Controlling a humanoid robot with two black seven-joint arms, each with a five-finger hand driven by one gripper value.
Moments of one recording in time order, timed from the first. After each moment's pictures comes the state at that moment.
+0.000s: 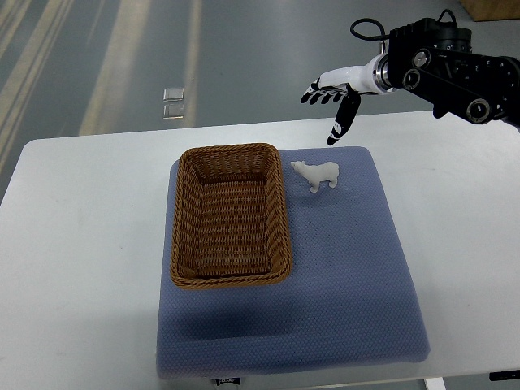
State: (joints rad) left arm -0.05 0.00 -0.22 -0.28 0.01 -0.02 0.10; right arm 1.40 -0.29 0.03 0.73 -1.01 0.46 -0.13
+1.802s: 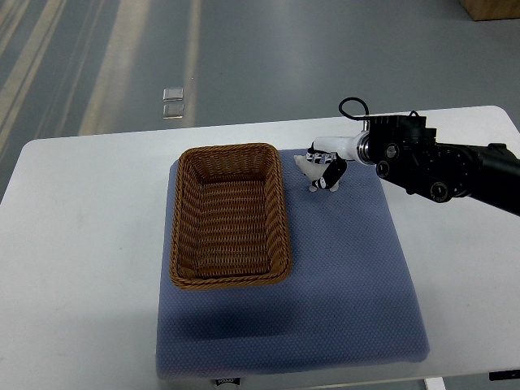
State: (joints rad) left arm -0.05 0.00 -0.22 -0.27 0.01 -0.02 0.10; right arm 1.16 -0.20 0.01 0.72 -1.11 0.22 -0.12
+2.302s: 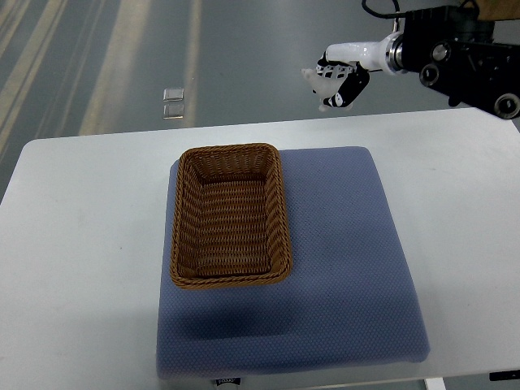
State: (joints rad) left arm -0.05 0.00 -0.22 -0.27 0.01 -0.02 0.10; right arm 1.50 -0.46 0.01 0.96 -1.06 0.35 -0.12
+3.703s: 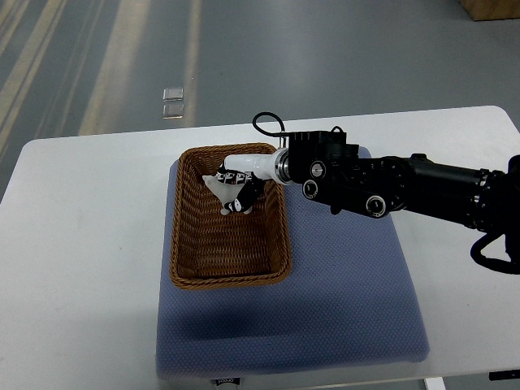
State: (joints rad) left arm -0.05 0.00 -0.22 -0.28 0.01 -0.02 0.10; right arm 1.22 0.00 -0.03 0.82 -0.97 0.14 -0.12
